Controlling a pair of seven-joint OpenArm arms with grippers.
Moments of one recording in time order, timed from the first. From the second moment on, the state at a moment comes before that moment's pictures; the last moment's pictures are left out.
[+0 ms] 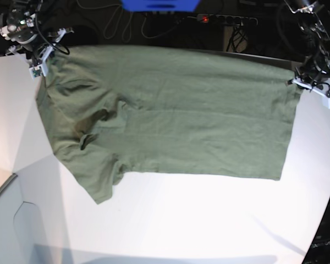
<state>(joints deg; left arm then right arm) 10.9 -7.9 -42.2 85.2 -17.1 -19.8 53.3 -29.7 2.7 29.0 100.0 -6.5 34.5 -40.8</state>
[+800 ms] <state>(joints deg) 13.2 -6.5 -42.4 85.5 -16.9 -19.7 52.9 -28.5 2.4 33.2 100.1 -6.4 34.5 -40.7</state>
